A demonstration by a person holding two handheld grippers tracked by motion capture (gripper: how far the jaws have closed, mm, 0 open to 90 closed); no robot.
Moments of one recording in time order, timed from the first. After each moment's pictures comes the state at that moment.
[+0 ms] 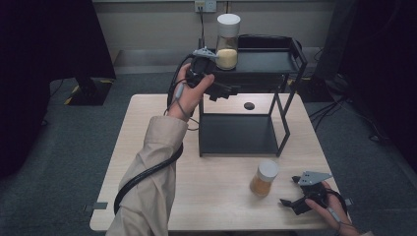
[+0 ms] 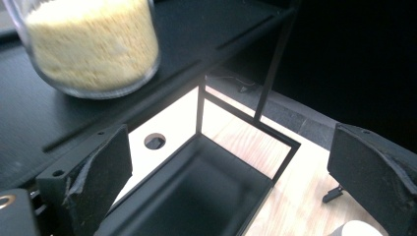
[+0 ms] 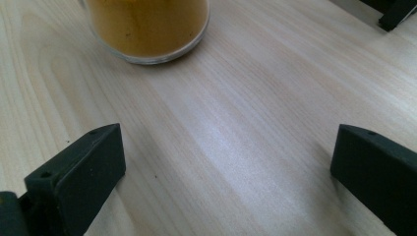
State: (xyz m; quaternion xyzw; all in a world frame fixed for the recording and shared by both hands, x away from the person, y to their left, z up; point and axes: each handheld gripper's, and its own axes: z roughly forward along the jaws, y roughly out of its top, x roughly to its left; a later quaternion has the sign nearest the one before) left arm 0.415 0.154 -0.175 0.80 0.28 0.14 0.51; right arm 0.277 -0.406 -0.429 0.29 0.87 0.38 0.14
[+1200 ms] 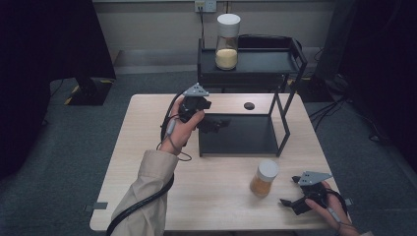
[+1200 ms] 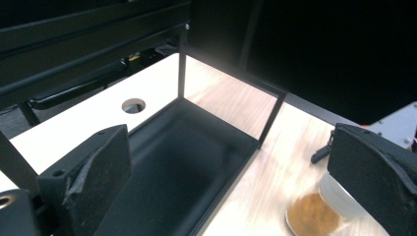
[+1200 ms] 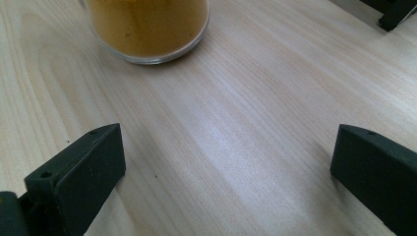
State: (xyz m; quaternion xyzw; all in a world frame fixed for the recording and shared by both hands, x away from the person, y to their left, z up) left arm 0.389 0.183 -0.253 0.80 0.27 0.12 0.52; right arm 0.277 -0.406 -0.429 0.29 0.87 0.38 0.14
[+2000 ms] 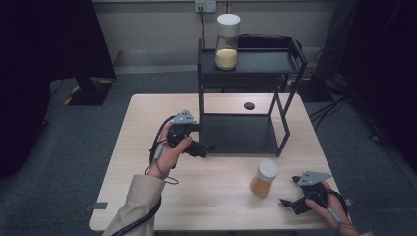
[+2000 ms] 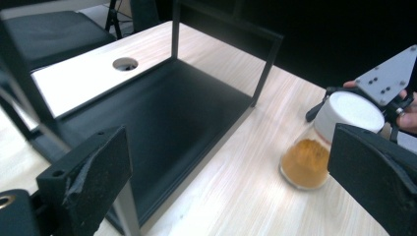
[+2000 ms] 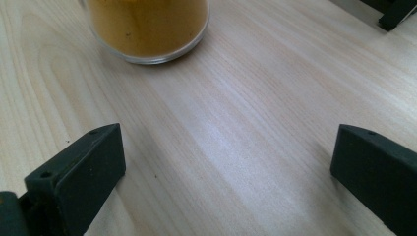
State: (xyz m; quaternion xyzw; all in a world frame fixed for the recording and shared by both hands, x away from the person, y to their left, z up) left arm 0.358 0.220 -0.310 0.80 0.28 0.10 0.52; right arm 0.277 -0.406 -0.429 0.29 0.87 0.38 0.14
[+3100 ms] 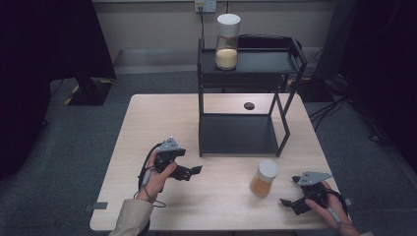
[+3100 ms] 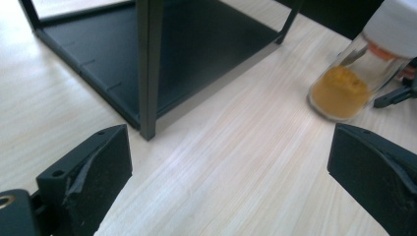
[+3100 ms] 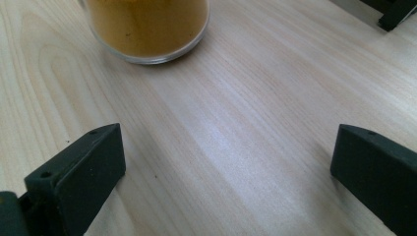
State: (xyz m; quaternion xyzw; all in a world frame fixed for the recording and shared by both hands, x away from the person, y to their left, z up) left arm 0.333 0.255 -0.387 0.80 0.33 0.08 0.49; right arm 0.277 -0.406 -0.429 0.29 0.87 0.38 0.14
